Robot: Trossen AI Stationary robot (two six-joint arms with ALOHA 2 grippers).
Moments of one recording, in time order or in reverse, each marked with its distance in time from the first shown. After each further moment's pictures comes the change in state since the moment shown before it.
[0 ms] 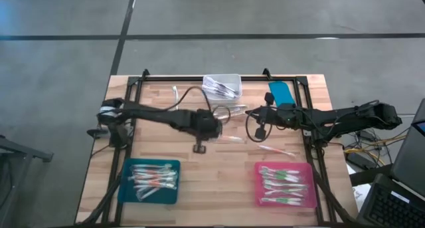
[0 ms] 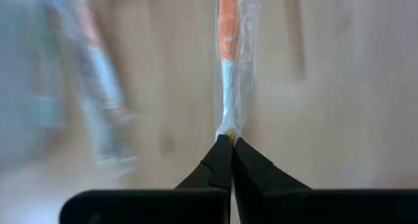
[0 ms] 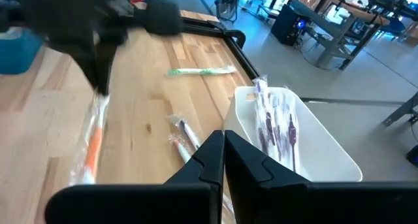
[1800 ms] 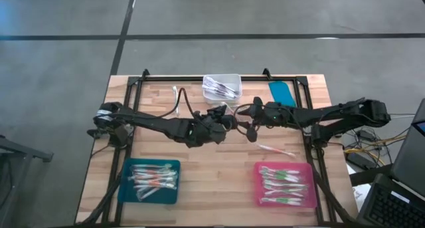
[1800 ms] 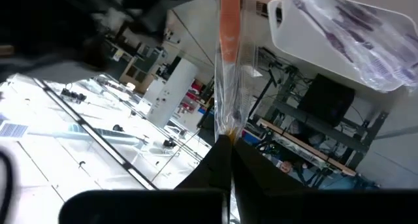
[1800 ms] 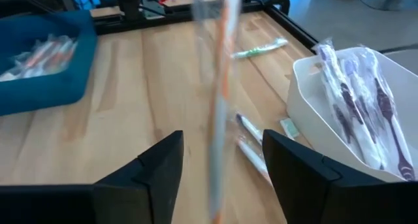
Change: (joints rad) left arm -0.154 -0.028 0.111 0.495 -0.936 1.852; right arm -0.052 0.211 0.049 0.101 -0.206 0.290
